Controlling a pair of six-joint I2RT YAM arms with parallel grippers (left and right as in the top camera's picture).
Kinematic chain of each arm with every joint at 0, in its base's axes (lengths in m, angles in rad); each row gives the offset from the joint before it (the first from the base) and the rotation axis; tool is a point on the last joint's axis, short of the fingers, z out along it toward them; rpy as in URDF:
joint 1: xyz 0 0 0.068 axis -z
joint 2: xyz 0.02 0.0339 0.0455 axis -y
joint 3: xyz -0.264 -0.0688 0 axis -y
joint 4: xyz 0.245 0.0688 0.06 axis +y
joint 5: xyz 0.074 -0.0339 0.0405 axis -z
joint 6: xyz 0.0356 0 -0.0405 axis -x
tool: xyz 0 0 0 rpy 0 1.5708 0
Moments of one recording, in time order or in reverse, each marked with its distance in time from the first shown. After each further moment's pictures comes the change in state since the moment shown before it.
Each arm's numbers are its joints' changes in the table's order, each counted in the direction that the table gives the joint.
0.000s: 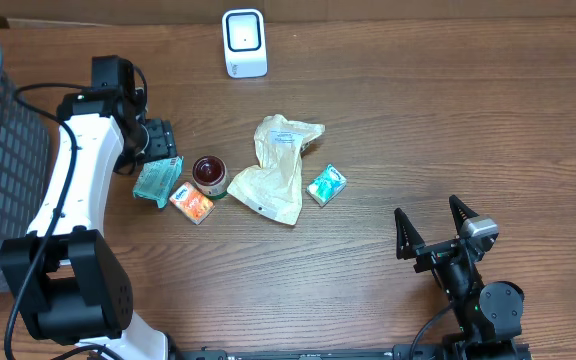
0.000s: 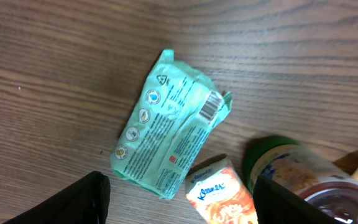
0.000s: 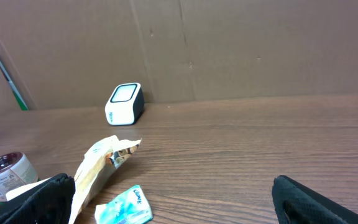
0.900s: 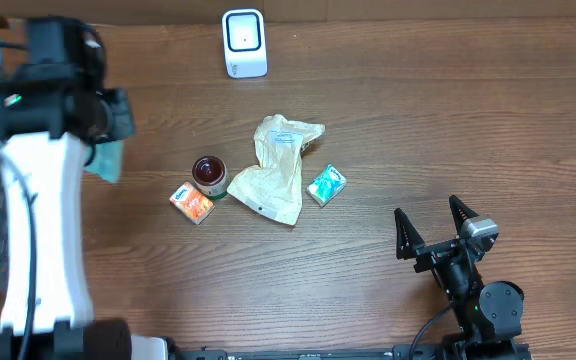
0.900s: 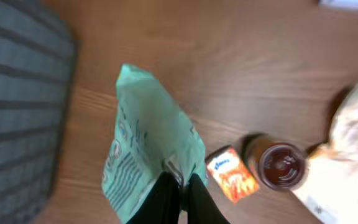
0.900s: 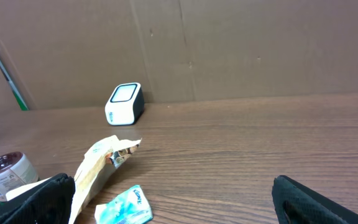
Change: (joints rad) left arm -0.002 0.178 0.288 0.270 -0.101 -0.030; right arm 0.000 0.000 0.000 0.000 0.000 0.000
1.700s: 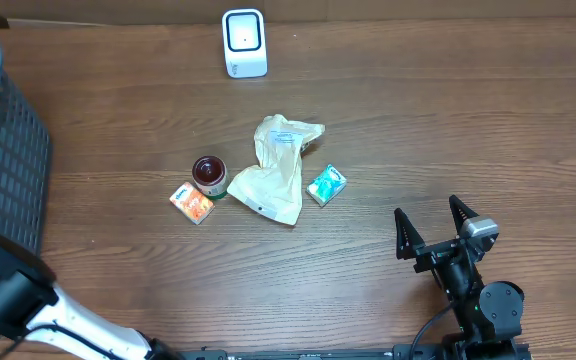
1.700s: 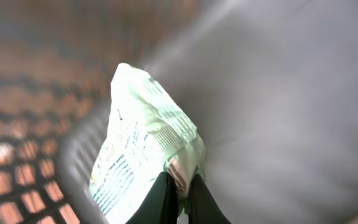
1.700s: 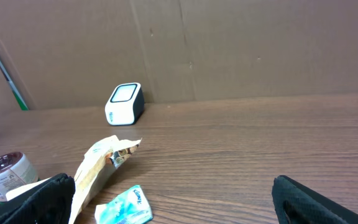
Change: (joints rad) left arm -0.702 -0.404 0.148 -0.299 -0.119 -0.068; right arm 0.000 0.000 0.000 -0.001 0.000 0.000
